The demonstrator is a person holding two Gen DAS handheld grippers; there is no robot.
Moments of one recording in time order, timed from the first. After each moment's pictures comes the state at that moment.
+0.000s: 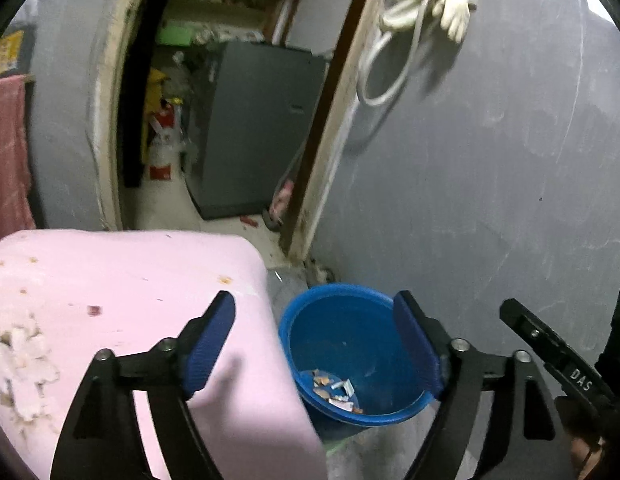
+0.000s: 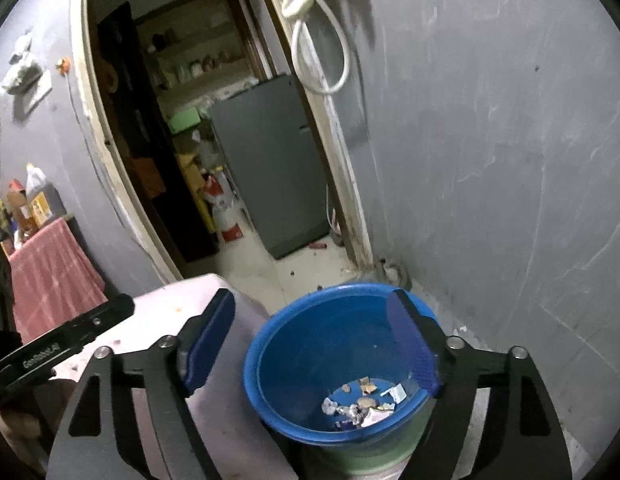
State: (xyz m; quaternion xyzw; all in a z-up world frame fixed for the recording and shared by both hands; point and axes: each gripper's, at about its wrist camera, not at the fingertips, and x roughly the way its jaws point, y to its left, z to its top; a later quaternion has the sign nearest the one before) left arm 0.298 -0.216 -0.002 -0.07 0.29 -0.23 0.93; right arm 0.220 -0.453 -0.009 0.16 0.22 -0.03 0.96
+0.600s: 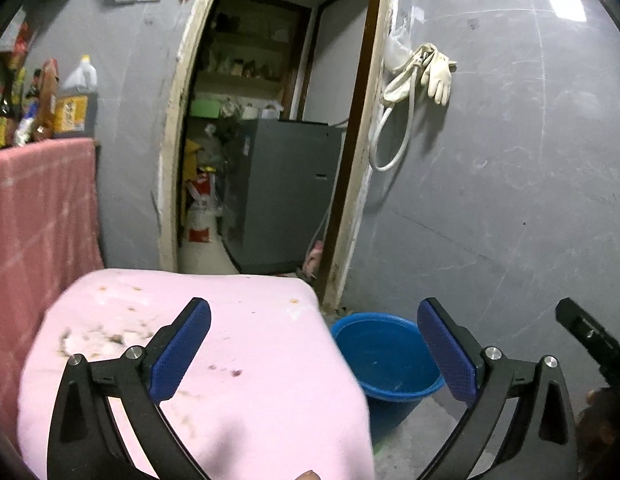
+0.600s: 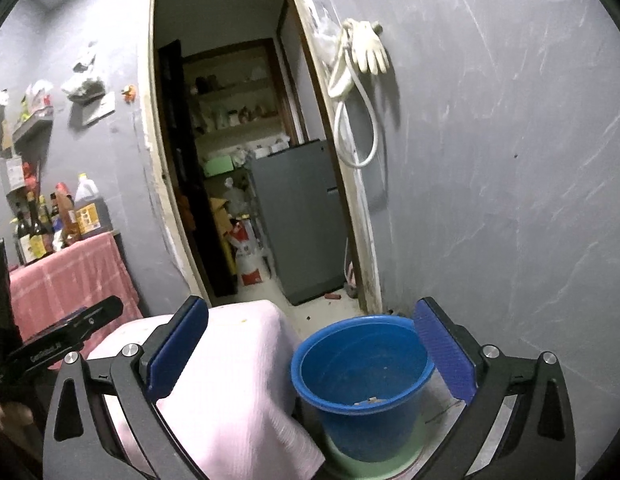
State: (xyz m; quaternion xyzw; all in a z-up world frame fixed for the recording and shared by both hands) left arm 0.156 -0.137 0.047 -0.04 0.18 -0.18 0.97; right arm 0.091 -0.382 0.039 0.11 0.12 -0.03 0.99
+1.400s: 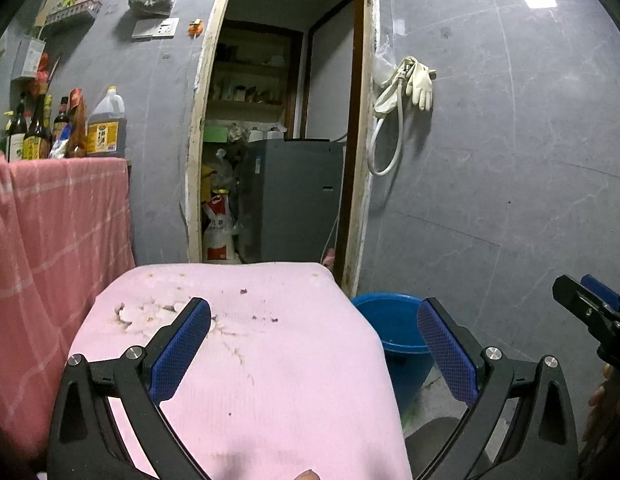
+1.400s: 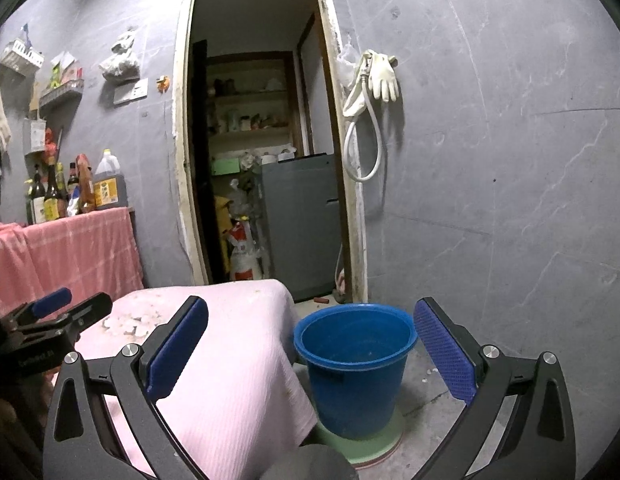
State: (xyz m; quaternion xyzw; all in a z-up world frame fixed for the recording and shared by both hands) left arm 0.052 -0.110 0.011 -0.01 0.14 -0.17 0.98; right arm 0.008 -0.330 0.016 0.05 0.10 -0.04 0.99
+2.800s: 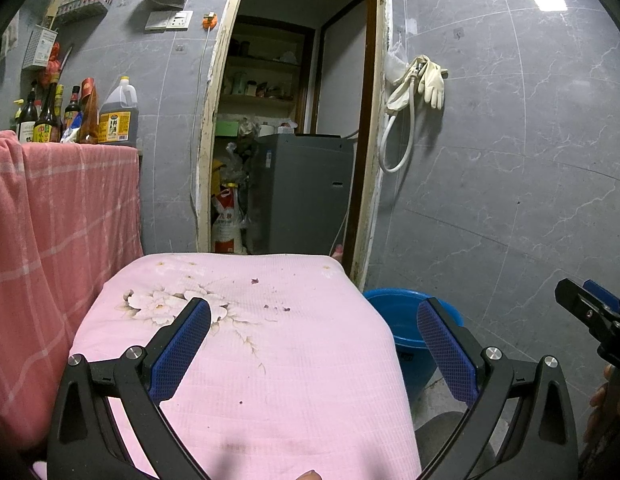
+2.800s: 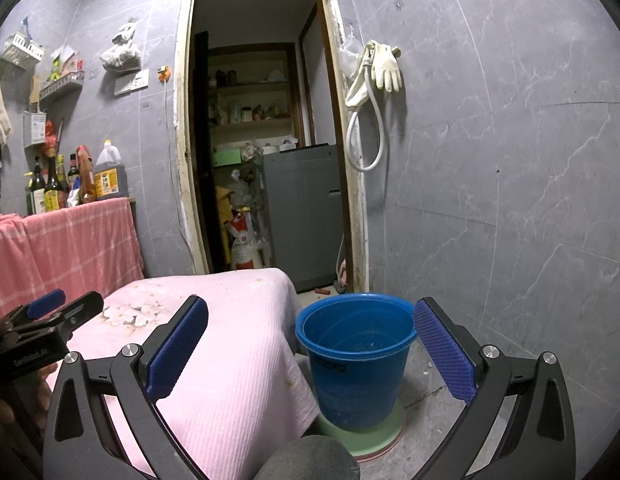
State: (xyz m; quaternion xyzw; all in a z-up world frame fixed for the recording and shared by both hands) left arm 0.053 -0.096 0.005 -0.02 0.15 -0.16 0.98; right arm 0.006 -0.328 0.011 0.05 0.11 -0.03 0.99
